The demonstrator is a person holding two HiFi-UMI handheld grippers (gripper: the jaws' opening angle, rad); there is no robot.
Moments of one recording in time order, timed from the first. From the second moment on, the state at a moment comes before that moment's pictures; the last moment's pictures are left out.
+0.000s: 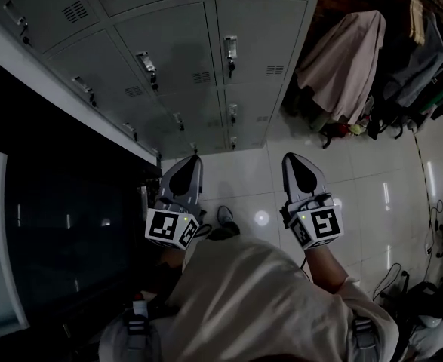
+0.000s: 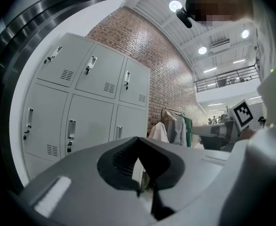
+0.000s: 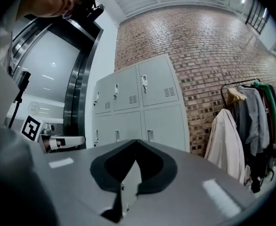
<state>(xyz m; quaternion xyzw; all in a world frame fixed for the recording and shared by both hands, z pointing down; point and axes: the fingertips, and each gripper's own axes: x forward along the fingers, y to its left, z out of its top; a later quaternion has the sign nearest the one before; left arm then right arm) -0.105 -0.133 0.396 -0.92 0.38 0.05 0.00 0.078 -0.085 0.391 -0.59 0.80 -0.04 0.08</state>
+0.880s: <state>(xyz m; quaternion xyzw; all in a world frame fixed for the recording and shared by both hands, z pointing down) -0.094 -0.281 0.481 -0.92 0.39 0.02 -0.04 0.071 -0.238 0.496 -0.59 0.80 -0.07 0.03</state>
